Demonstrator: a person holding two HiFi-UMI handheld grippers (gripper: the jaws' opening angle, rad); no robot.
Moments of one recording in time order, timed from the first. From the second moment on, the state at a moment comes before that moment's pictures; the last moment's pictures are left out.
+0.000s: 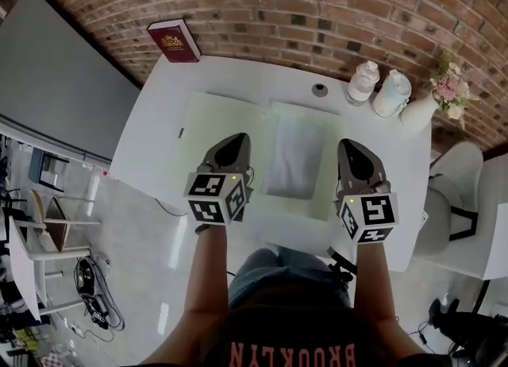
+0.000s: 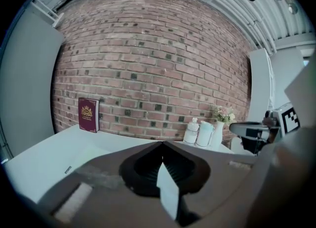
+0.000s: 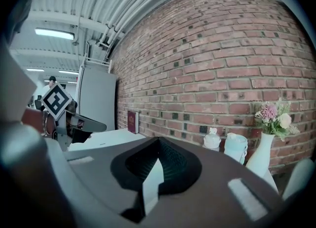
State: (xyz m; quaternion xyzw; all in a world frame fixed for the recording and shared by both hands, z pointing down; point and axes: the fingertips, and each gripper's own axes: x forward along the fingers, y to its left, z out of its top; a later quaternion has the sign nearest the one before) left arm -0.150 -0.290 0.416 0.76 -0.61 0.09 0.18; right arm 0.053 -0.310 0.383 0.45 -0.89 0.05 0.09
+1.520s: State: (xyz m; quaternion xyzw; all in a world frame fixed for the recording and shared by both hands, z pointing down) left arm -0.092 -0.301 0.626 0.75 -0.38 0.33 0.44; right arm 0.084 -0.321 0.498 0.52 -0.81 0.17 0.20
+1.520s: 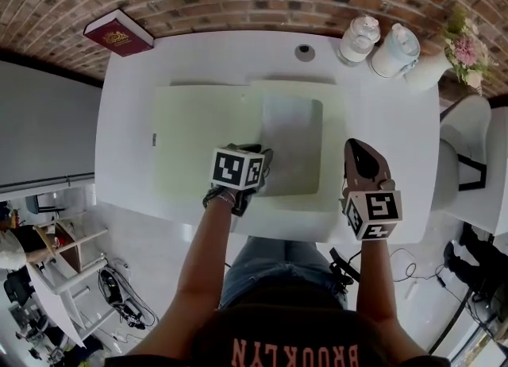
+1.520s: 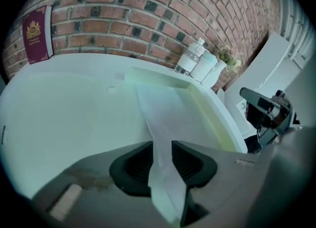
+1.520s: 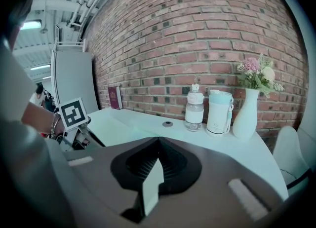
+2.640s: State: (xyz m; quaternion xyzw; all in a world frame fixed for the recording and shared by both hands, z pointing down) left arm -0.134 -0.308 0.623 0.70 -0.43 0.28 0.49; right arm 0.073 -0.321 0.485 0.52 -0.81 0.16 0.21
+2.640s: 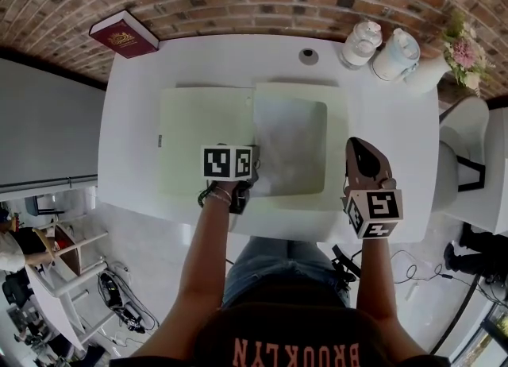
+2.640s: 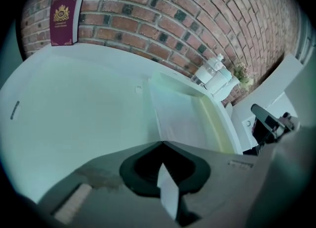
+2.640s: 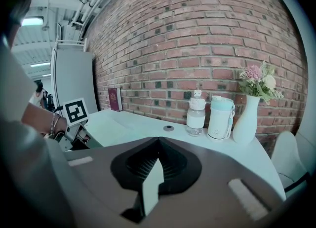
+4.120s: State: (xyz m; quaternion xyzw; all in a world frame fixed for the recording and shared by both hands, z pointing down) left arm -0.296 -0.294 0.577 0.72 -0.47 0.23 0.45; right arm -0.030 -0.298 0.447 0.51 -0.83 0.09 0.19
